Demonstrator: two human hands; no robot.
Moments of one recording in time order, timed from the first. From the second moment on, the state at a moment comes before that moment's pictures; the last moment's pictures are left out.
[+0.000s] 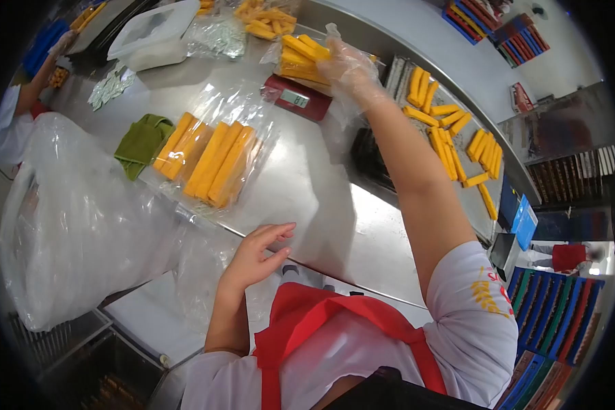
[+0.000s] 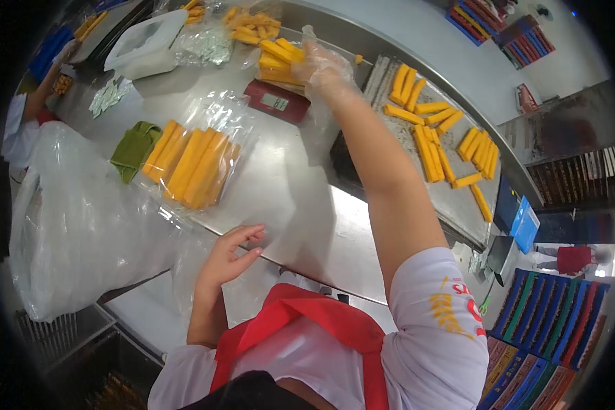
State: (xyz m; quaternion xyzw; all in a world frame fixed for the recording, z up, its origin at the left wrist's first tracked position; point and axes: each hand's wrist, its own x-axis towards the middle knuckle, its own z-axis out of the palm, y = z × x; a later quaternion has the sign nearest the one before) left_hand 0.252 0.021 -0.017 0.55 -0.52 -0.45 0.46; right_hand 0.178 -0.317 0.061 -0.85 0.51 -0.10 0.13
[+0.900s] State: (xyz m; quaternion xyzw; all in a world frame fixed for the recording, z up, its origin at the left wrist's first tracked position) left_hand 0.245 -0.029 -0.021 0.47 -0.58 -0.49 0.44; right_hand 0.171 -0.279 0.144 -0.86 0.46 -0.07 0.22
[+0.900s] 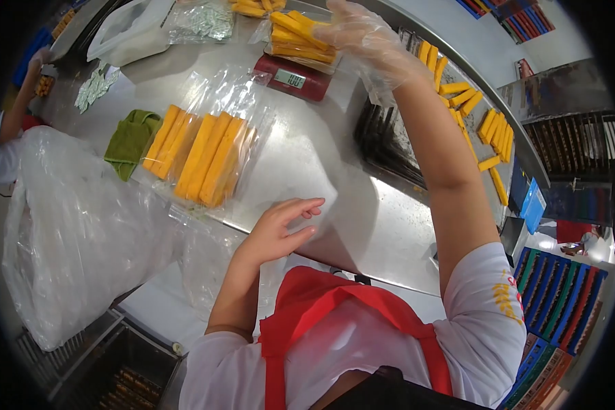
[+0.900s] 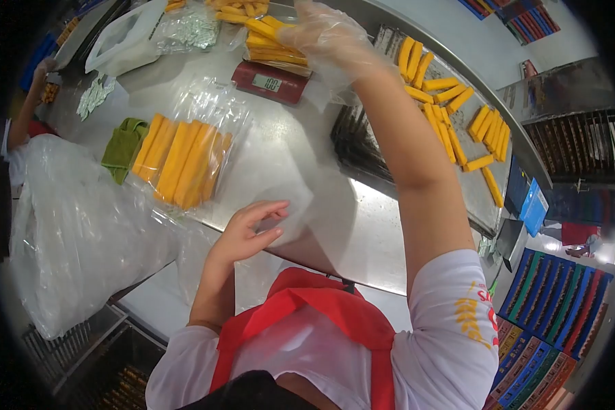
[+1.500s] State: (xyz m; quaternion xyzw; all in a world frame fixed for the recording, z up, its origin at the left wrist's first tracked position) left_hand 0.249 -0.293 -0.044 0.50 -0.05 -0.42 0.76; right_hand 0.176 -0.414 0.039 -0.80 0.42 -0.14 0.40
